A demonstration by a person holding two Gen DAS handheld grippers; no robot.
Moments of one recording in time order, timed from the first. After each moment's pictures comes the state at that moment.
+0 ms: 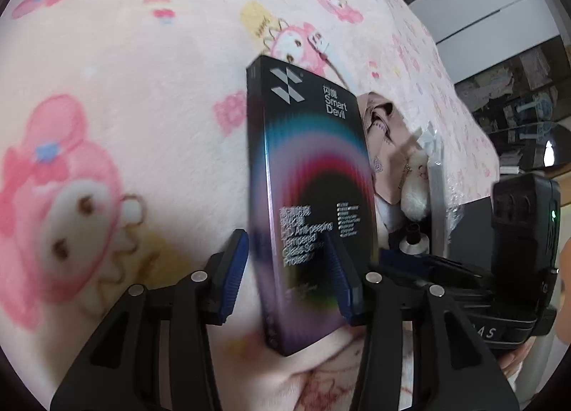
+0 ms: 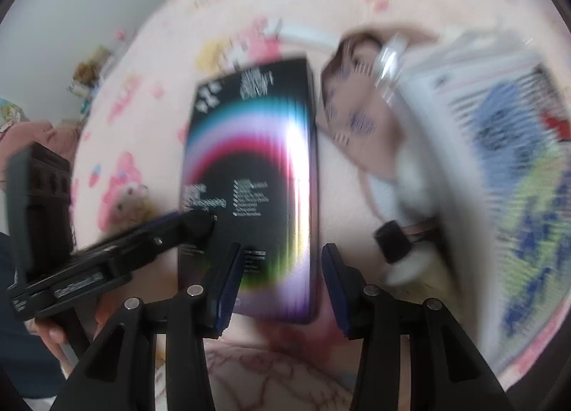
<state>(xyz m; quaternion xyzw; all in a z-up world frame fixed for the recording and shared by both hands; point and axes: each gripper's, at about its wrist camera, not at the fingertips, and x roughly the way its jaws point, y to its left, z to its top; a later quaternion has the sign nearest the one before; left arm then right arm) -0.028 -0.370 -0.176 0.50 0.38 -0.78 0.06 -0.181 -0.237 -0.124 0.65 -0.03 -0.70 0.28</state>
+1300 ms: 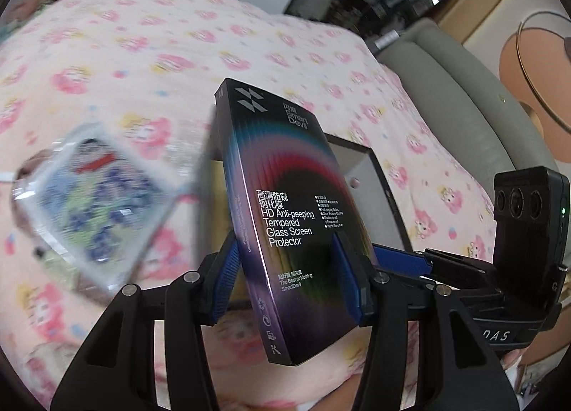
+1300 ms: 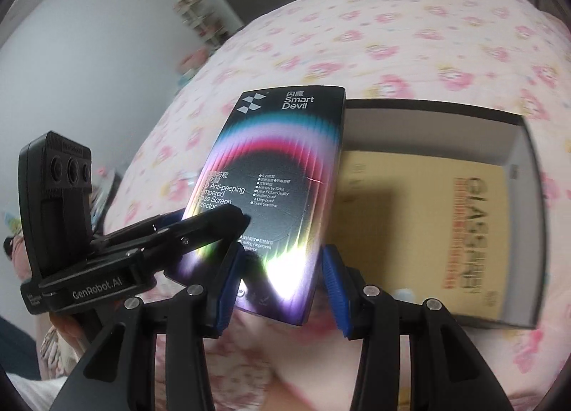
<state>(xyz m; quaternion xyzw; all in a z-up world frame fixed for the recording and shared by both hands) -0.116 -0.017 -0.004 0.48 0.16 -0.84 -0.20 -0.016 0.120 0.053 0.48 -0.20 -0.84 0.13</state>
